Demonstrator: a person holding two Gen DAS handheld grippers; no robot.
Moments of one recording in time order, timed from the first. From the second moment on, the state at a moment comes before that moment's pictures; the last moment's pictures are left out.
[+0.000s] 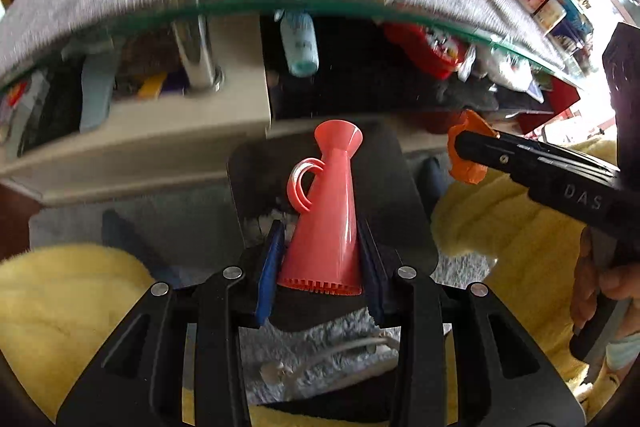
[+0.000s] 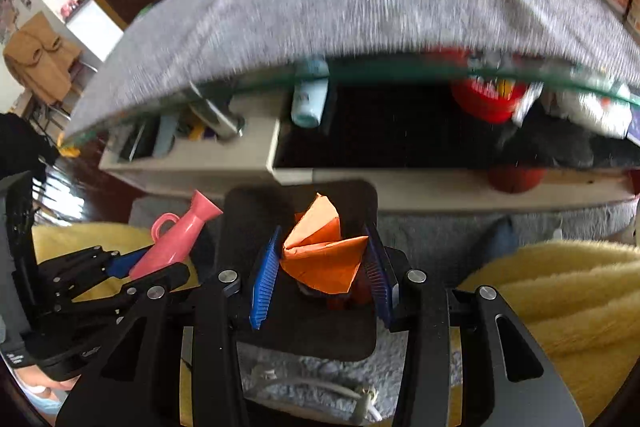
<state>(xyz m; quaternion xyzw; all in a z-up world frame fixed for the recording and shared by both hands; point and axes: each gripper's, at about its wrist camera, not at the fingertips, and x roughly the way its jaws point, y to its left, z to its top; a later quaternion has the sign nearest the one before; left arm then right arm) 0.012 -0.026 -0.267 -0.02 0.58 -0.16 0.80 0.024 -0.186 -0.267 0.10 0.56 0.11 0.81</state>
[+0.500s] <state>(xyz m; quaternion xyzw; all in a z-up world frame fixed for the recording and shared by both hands) 0.004 -0.030 -0.300 -0.03 0.62 -0.15 0.77 0.013 -0.161 -0.293 0.08 0.59 0.13 0.79</state>
